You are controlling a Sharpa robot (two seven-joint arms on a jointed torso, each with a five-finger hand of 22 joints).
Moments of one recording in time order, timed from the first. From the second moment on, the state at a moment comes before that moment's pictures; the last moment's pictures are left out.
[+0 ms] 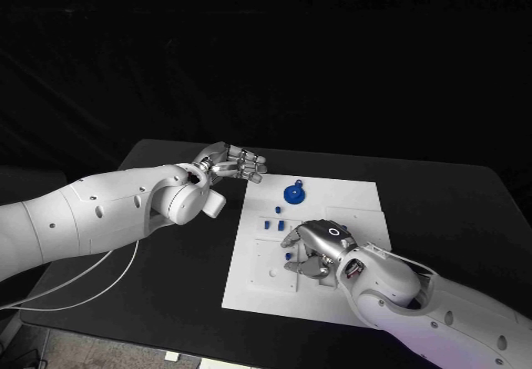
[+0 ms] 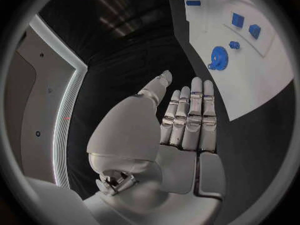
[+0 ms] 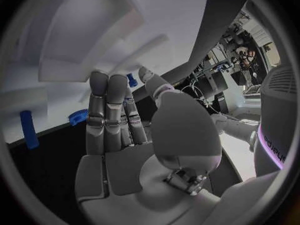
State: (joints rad) left arm 1.32 -0.77 -0.13 1.35 -0.25 -0.25 0.21; left_hand 1.37 -0.05 0.21 -0.13 0.19 1.01 0.16 0.06 0.06 1.08 0.14 0.06 0.06 1.24 0.09 0.07 0.11 0.05 1.01 0.08 0.11 0.42; right arm 0.78 -0.67 0.23 1.64 -1.92 -0.27 -0.24; right_hand 1.30 -0.22 0.31 -0.09 0.16 1.09 0.11 0.06 0.06 1.10 0.09 0.06 0.06 1.44 -0.02 0.84 0.47 0.14 1.47 -0.05 0.27 1.27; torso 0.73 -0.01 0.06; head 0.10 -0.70
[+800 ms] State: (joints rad) left arm 1.32 -0.78 -0.13 1.35 -0.25 -0.25 0.21; left_hand 1.37 -0.05 0.20 -0.12 0.19 1.00 0.15 0.06 0.06 1.08 0.14 0.06 0.06 1.24 0.09 0.07 0.11 0.05 1.01 0.08 0.11 0.41; right arm 0.82 -0.82 0.38 1.73 -1.85 -0.26 -0.24; right_hand 1.35 -0.22 0.26 -0.03 0.20 1.08 0.10 0.06 0.06 1.10 0.09 0.06 0.06 1.44 -0.02 0.85 0.48 0.14 1.47 -0.04 0.31 1.25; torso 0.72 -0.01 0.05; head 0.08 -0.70
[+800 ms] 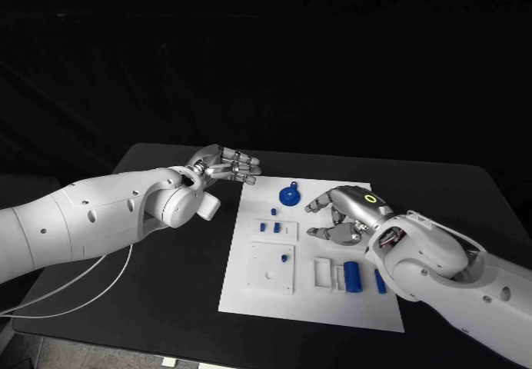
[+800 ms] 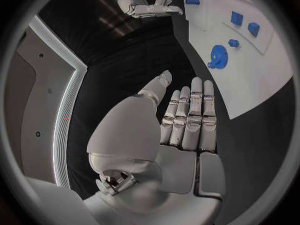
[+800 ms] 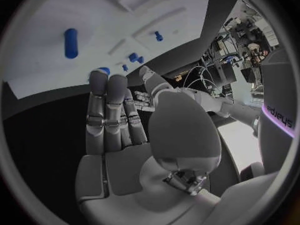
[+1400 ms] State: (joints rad) left arm 1.32 -0.78 -0.13 1.34 -0.25 -0.25 0.21; left_hand 1.37 -0.05 0.20 -0.12 0.19 1.00 0.15 0.06 0.06 1.08 0.14 0.06 0.06 1.24 0.09 0.07 0.11 0.05 1.01 0.08 0.11 0.41; right arm 0.83 -0.83 0.40 1.63 -1.83 -0.08 -0.27; right_hand 1.37 -0.24 0.17 0.10 0.05 1.04 0.08 0.06 0.06 1.05 0.10 0.06 0.06 1.44 -0.02 0.85 0.48 0.15 1.47 -0.04 0.22 1.17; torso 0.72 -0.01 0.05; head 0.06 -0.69
